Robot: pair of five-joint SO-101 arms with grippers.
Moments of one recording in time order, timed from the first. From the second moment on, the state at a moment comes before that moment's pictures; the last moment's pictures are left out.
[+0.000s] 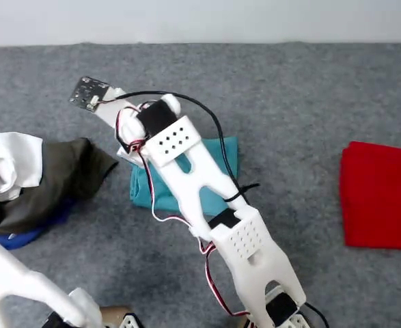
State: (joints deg) left arm -55.5 -29.9 15.0 97.4 -32.5; right arm -42.3 46.8 -70.7 98.7 25.2
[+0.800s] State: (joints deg) left arm -55.5 -29.9 15.0 97.4 -32.5; right arm -38.8 51.9 -50.3 99.1 28.9
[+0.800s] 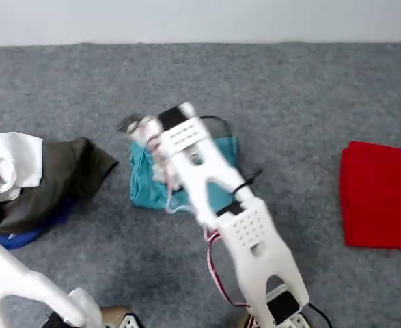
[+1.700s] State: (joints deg) left arm -55.5 -29.9 15.0 97.4 -32.5; right arm -40.8 52.8 -55.2 93.5 29.2
